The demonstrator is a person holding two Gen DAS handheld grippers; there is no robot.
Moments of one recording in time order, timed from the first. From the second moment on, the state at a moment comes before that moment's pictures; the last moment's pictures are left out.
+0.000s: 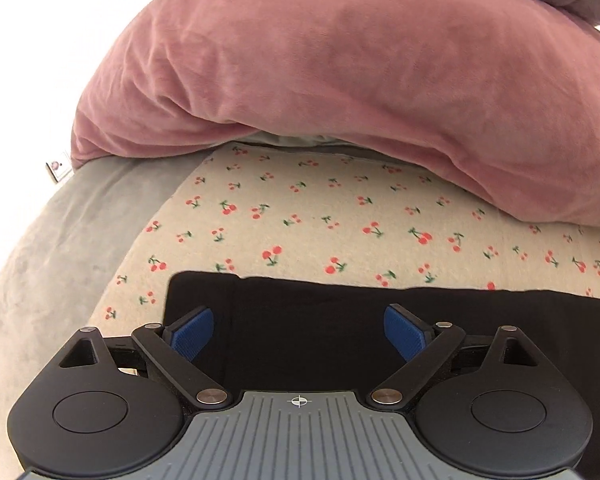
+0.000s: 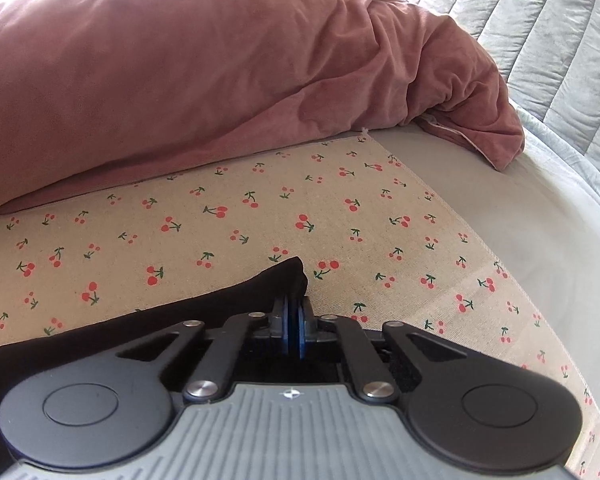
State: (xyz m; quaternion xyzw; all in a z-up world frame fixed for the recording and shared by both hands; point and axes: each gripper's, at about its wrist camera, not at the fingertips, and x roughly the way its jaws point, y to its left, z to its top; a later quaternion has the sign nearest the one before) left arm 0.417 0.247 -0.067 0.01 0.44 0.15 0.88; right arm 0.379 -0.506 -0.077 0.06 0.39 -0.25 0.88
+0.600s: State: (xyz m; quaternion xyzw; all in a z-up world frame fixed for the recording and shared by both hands) left arm 0.436 0.311 -0.087 -0.10 0.47 0.17 0.86; right arm 0.390 -0.531 -0.069 0.17 0.35 -0.24 0.89
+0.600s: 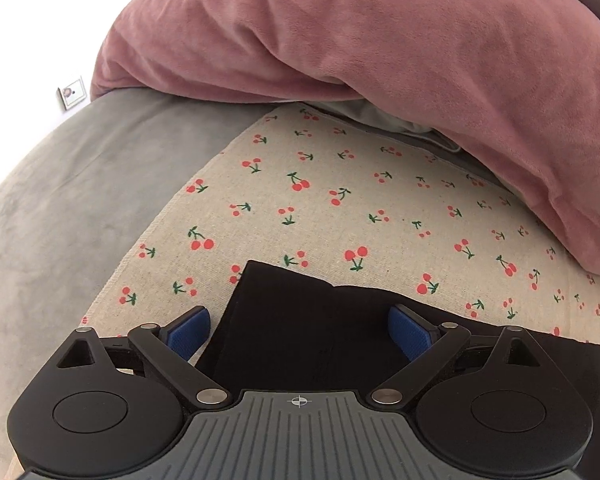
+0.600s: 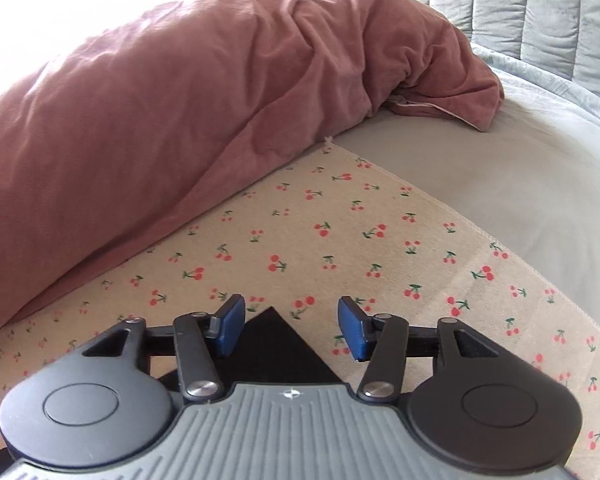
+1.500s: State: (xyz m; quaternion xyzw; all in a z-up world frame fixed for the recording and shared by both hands) left arm 0.155 0.329 -0.002 -0.14 0.37 0.02 0.92; right arm 0.091 -0.522 0.068 0.07 0.23 -0.19 0.95
